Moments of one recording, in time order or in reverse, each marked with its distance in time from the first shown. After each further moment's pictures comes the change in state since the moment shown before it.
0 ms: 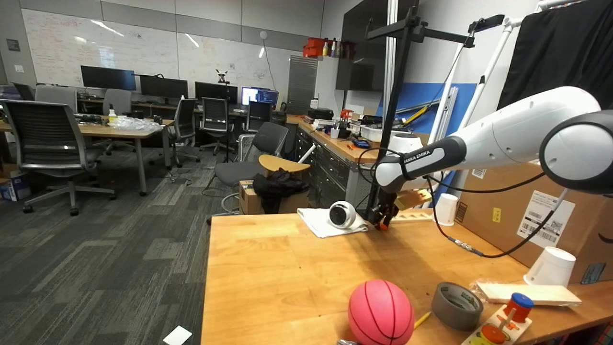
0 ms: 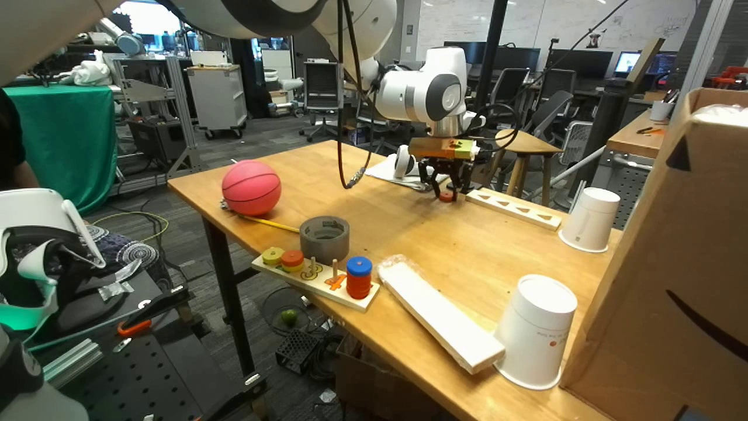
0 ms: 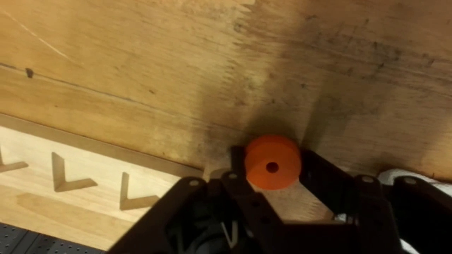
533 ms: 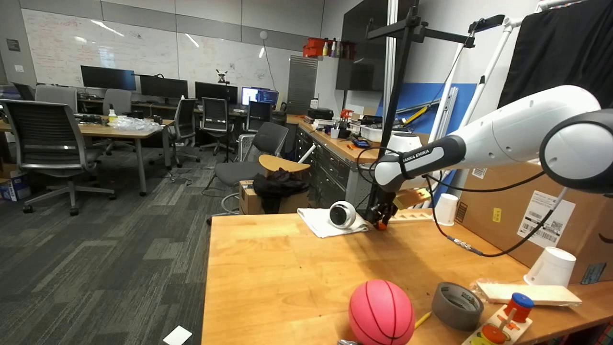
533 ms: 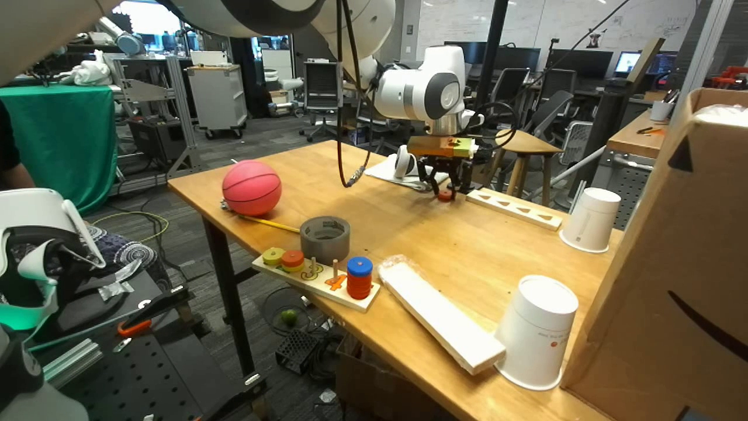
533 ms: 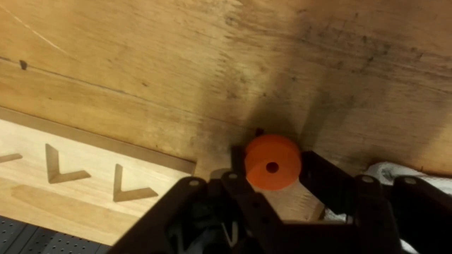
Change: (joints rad) arm 0.006 -0.006 0.001 -0.001 -0.001 0.000 -0.001
